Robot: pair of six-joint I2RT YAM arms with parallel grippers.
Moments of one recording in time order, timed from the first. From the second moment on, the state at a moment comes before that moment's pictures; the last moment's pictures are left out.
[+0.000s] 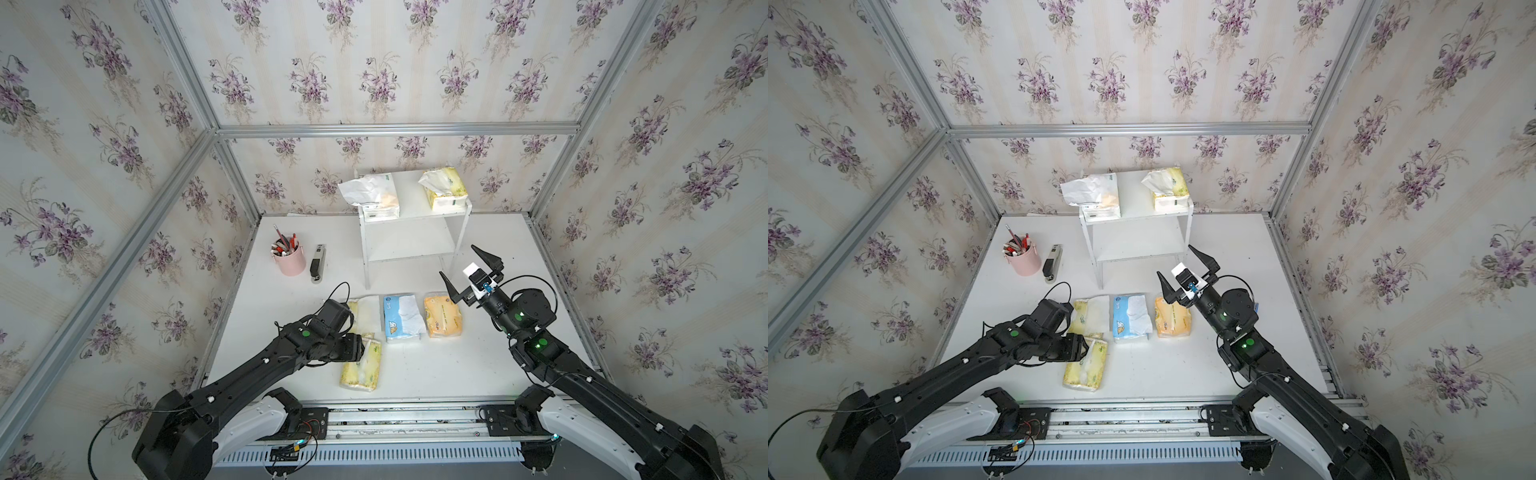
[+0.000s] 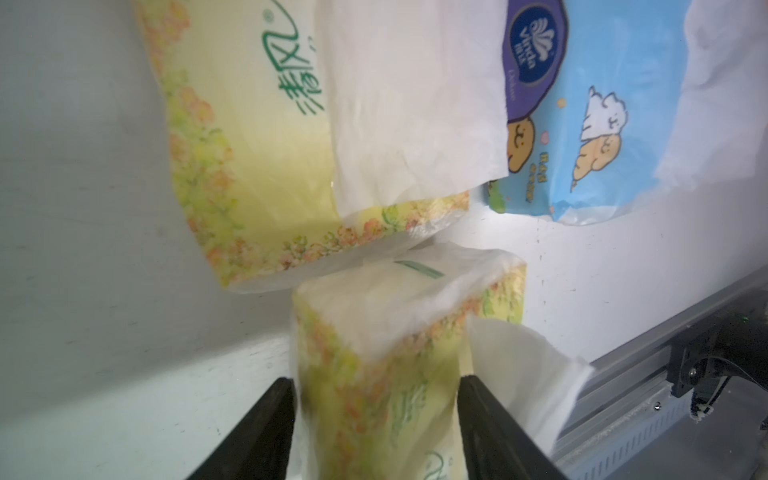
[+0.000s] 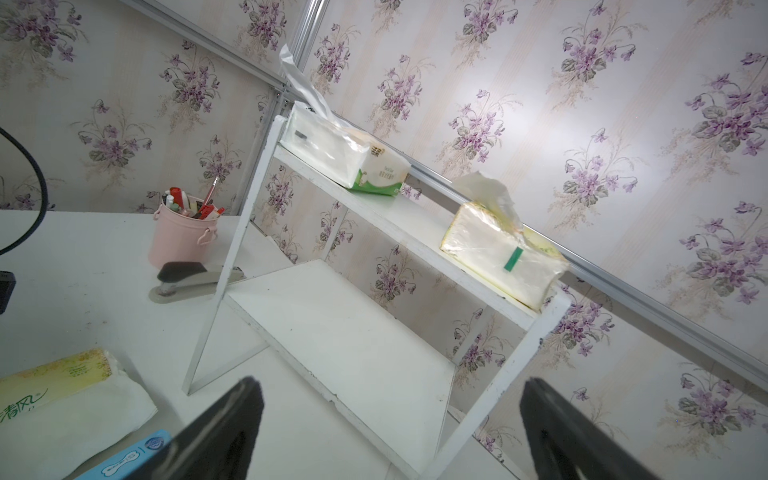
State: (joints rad) left arm -0.61 1.04 0.57 -0.68 0.19 -0.61; right arm 0.59 0.82 0.50 0.47 -0.04 -0.48
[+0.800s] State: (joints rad) left arm -0.61 0.90 0.56 -0.73 0.08 -0.67; right arm 0.59 0.80 0.51 0.43 -0.01 -0.48
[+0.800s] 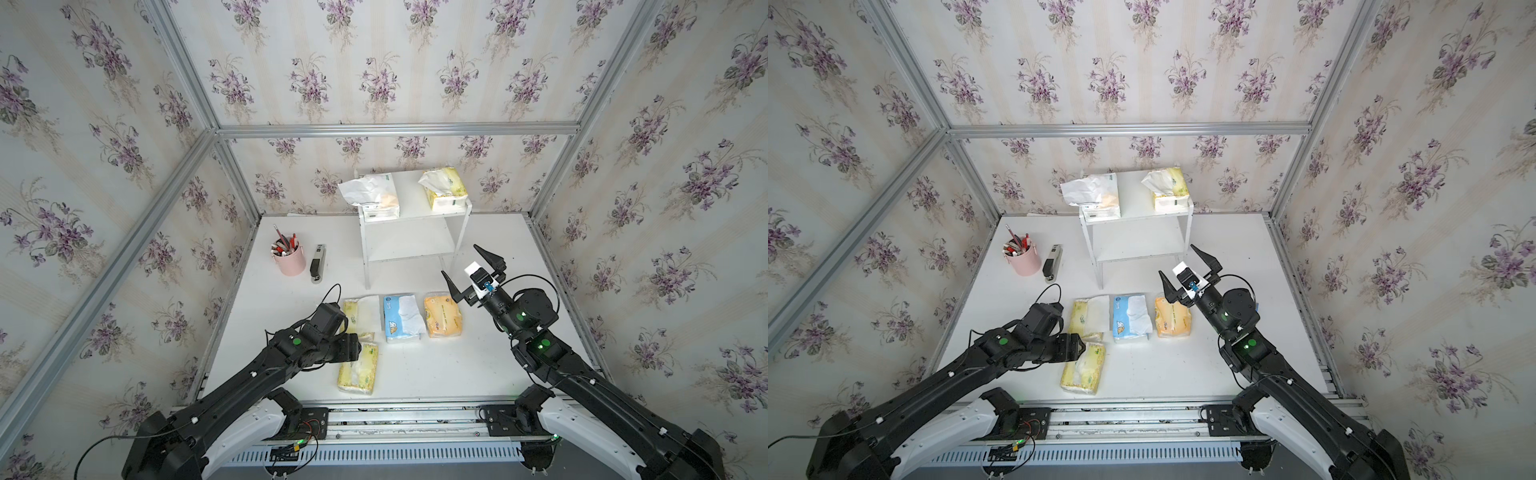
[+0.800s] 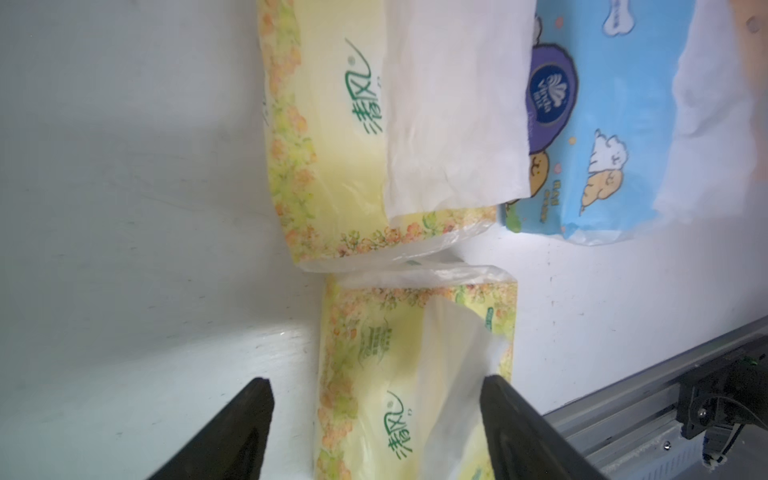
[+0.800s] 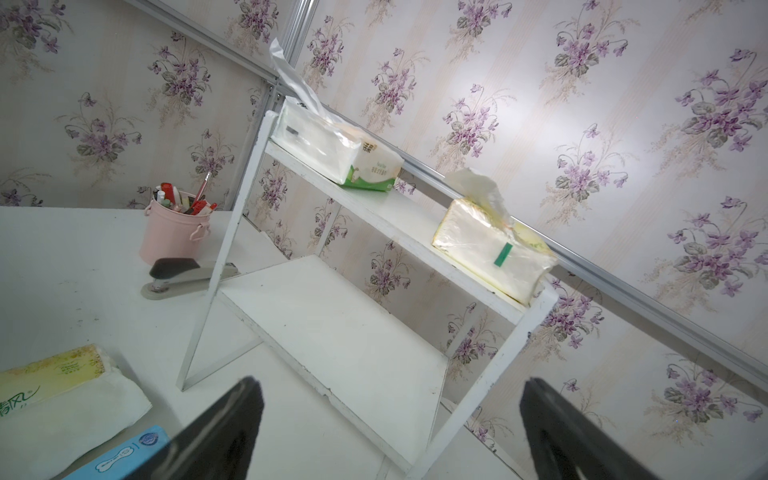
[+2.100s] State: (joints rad) left arm -0.30 0.84 0.53 -0.32 0.12 -0.93; right arm 0.62 1.36 1.35 0.00 -0.31 -0.71
